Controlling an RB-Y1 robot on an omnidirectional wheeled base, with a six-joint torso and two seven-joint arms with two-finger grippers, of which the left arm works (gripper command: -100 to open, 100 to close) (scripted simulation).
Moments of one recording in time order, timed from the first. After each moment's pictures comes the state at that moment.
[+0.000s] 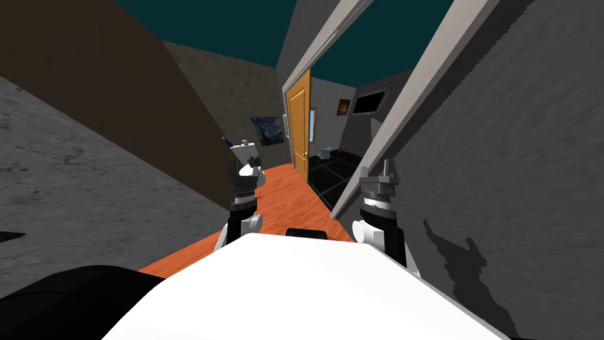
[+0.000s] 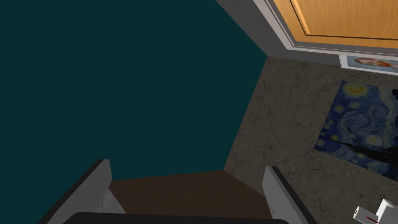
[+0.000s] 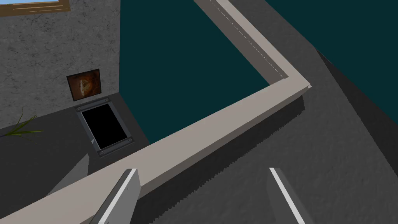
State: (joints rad) arm 0.49 -0.03 0.05 -2.30 -0.08 -0.53 0.16
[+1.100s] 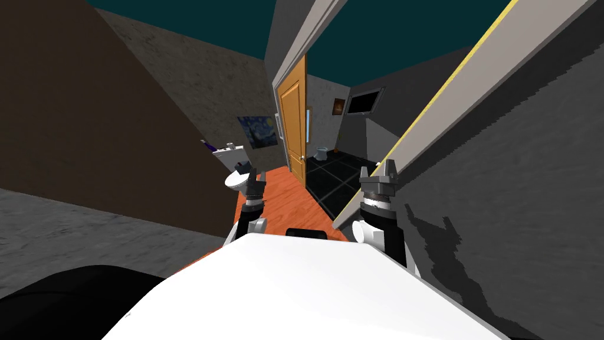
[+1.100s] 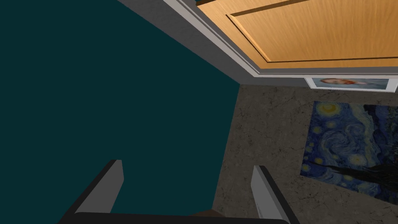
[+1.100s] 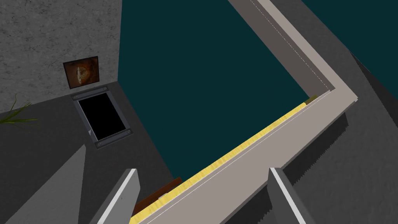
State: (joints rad) arm 0.49 0.05 -0.03 -2.17 -0.06 -0.59 -0.05
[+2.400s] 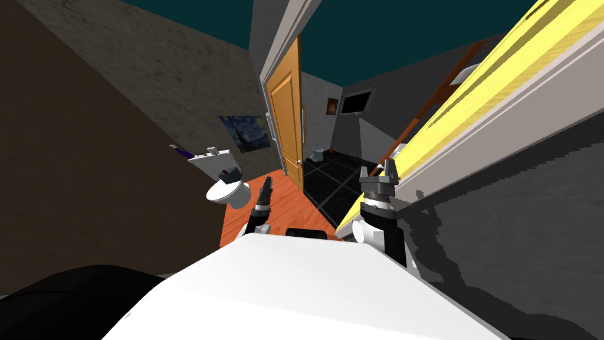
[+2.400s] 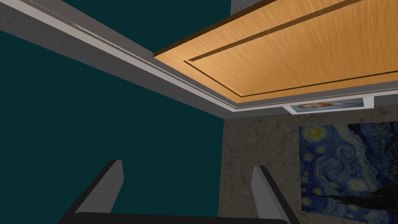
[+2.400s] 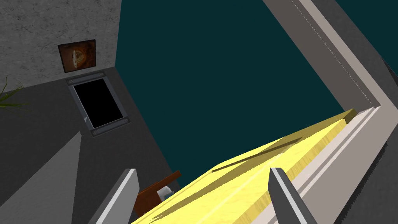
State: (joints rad) arm 0.50 0.13 -0.13 -2.00 -0.04 -0.67 -0.31
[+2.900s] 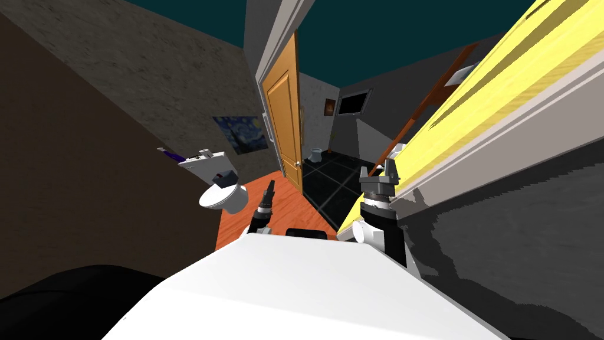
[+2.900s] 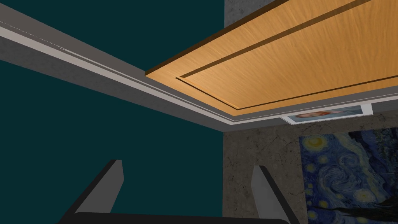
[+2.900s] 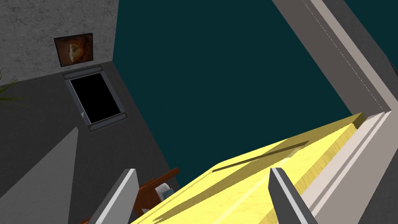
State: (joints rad) arm 0.51 0.16 -0.16 -1.94 -0.03 -0.70 -0.40
